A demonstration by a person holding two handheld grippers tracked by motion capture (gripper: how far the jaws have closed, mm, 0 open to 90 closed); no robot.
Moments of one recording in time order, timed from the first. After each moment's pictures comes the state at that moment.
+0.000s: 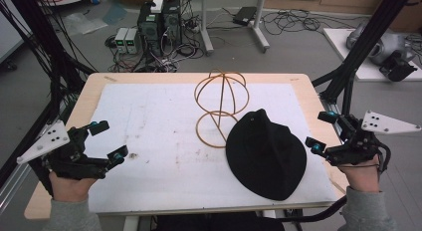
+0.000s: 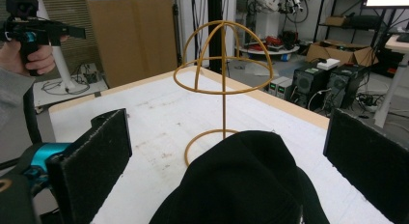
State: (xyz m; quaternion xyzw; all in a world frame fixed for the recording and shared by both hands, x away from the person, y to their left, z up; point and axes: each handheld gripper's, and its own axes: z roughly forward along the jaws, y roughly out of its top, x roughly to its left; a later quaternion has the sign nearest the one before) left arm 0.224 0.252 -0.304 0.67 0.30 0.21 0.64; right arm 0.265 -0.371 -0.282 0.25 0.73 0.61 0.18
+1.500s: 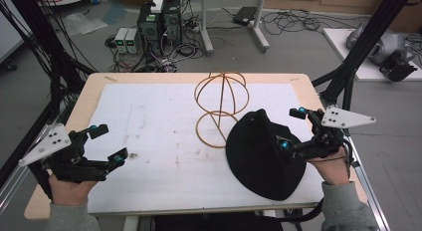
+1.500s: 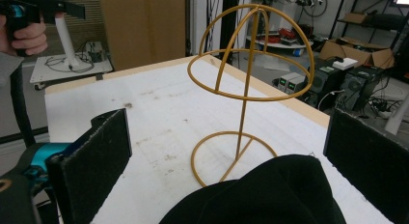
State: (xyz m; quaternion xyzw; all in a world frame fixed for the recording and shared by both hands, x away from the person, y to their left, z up) left arm 0.221 0.252 -0.308 0.67 0.32 0.21 0.63; right arm 0.287 -0.311 -0.292 0.22 0.76 0.59 0.18
